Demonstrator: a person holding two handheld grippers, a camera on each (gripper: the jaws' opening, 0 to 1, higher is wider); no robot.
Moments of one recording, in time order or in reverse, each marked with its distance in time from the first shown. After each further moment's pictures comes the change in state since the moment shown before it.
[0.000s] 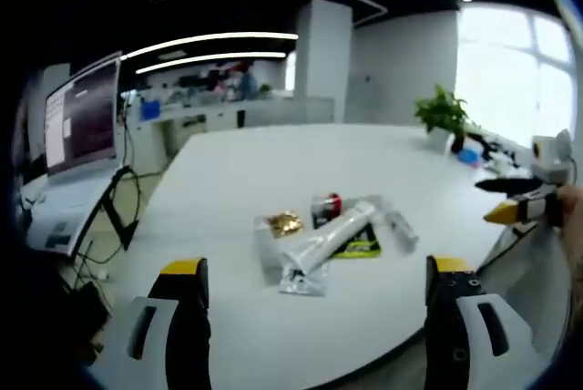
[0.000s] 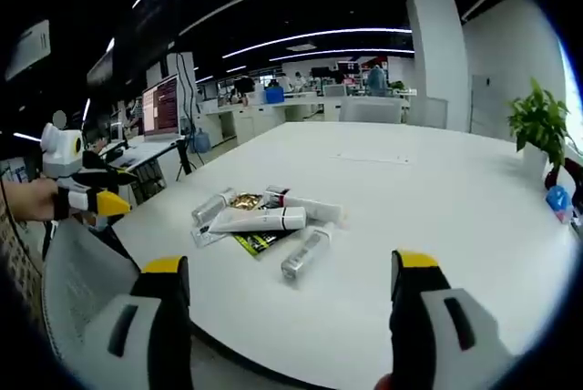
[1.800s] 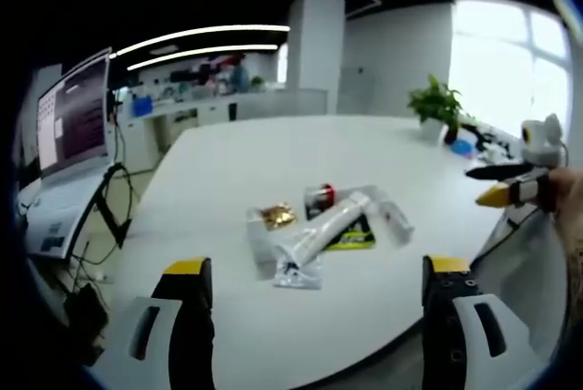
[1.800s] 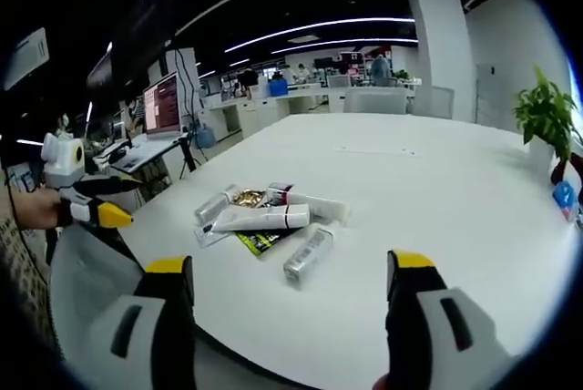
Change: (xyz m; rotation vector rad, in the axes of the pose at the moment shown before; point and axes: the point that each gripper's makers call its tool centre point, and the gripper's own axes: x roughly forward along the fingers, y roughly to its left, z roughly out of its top) left arm 0.003 -0.005 -0.007 0.018 0.039 -0.035; right arm 0.010 -0.006 0.005 0.022 0.031 0.034
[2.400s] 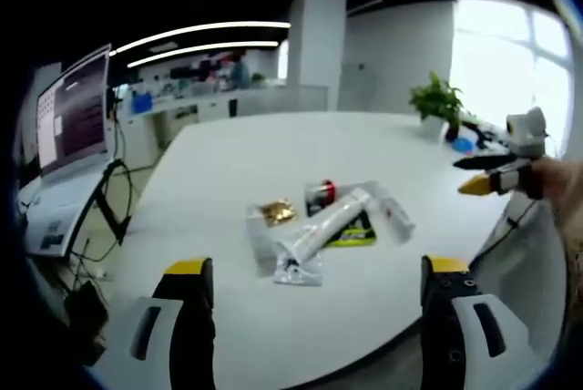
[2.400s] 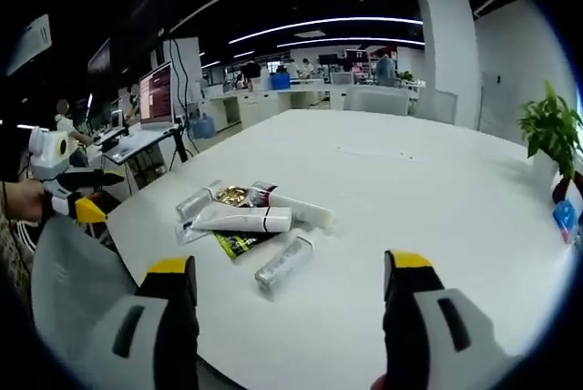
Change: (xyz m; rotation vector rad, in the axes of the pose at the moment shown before) left arm 0.002 0.002 -0.003 -0.007 0.019 0.004; right arm 0.027 -0.032 0.006 -0.060 0.036 0.000
